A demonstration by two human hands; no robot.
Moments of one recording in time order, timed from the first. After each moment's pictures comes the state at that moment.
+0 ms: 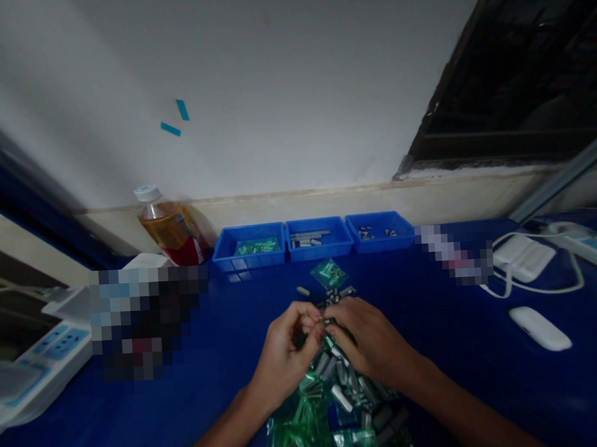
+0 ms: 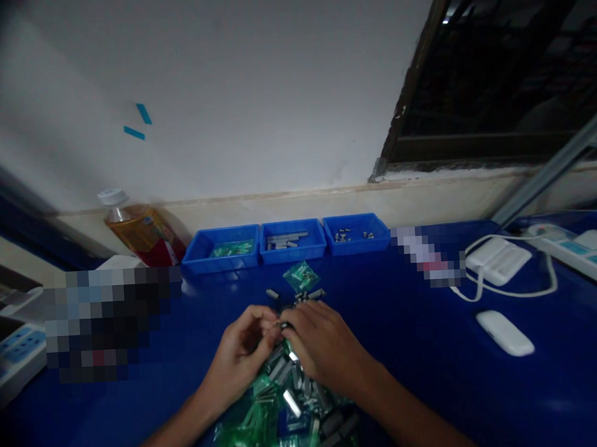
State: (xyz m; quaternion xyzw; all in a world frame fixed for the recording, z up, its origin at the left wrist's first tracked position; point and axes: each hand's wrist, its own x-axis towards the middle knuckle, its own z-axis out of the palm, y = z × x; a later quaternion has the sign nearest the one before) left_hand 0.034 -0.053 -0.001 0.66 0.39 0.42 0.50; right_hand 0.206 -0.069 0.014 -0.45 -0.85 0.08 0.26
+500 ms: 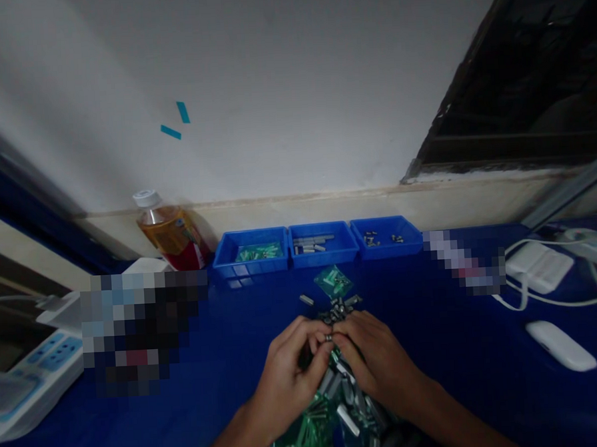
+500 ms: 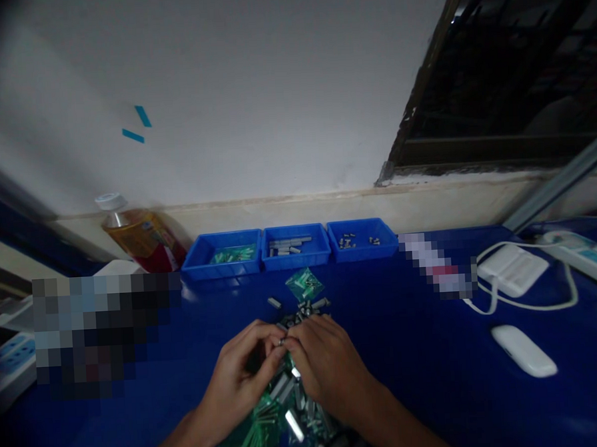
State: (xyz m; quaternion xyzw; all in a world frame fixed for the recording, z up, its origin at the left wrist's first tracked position) left_hand 0.031 -0.056 0.004 0.75 0.39 0.39 0.37; right_hand 0.200 -0.069 0.010 -0.47 -0.82 0.09 0.31
